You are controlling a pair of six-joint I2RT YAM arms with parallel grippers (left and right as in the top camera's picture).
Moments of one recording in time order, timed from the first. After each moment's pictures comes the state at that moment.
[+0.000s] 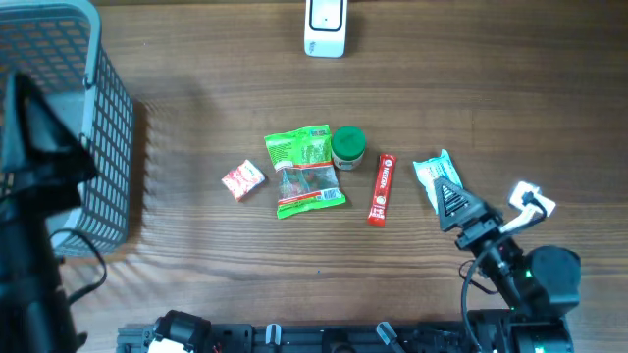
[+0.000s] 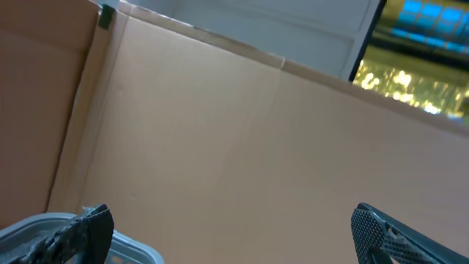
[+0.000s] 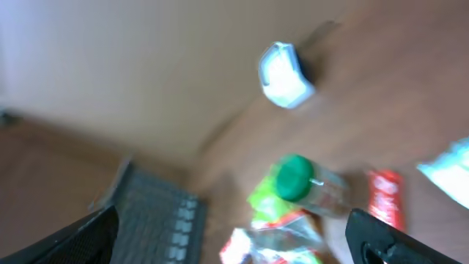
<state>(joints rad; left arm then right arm) -0.30 0.71 1.46 -0.39 -0.55 -0.18 0.03 0.23 0.35 -0.24 -0.45 0.94</state>
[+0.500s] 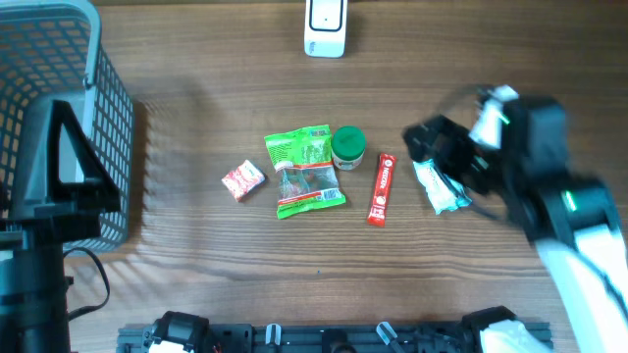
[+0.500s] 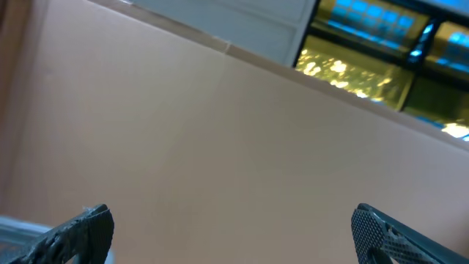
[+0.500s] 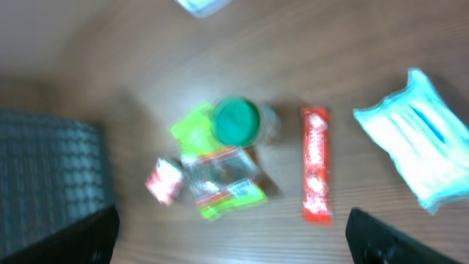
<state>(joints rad) -0.22 0.66 1.45 -0.44 -0.27 -0.27 0.25 1.18 1.27 -0.99 -0.22 0.68</state>
